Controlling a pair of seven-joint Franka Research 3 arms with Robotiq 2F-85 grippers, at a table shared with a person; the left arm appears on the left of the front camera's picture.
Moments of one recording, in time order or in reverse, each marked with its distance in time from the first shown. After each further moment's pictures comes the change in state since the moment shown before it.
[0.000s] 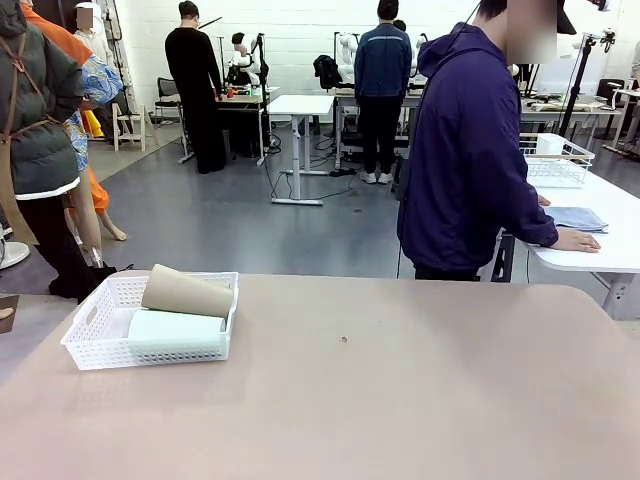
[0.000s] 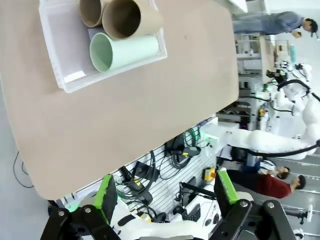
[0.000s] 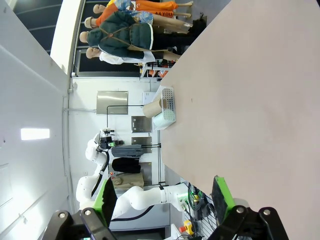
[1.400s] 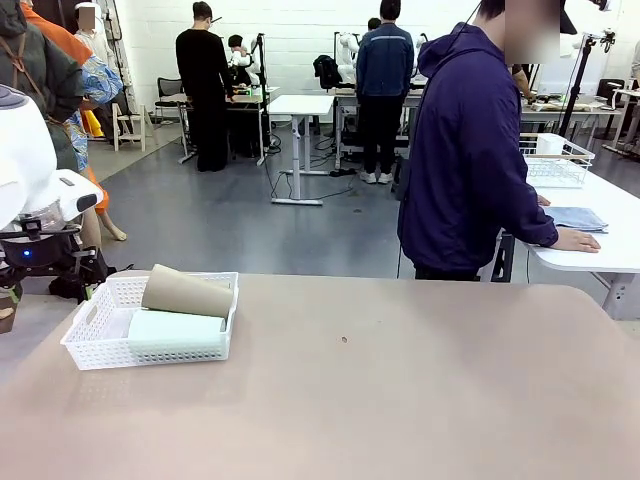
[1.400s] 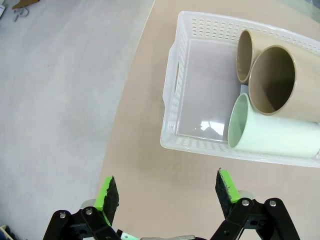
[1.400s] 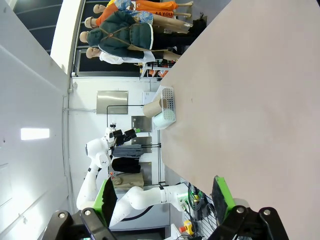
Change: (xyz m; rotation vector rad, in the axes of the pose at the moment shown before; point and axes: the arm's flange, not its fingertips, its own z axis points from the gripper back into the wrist) left arm 0.029 -0.079 -0.211 1.090 -0.355 0.215; right arm 0.000 0.000 -0.001 0.000 0.001 0.000
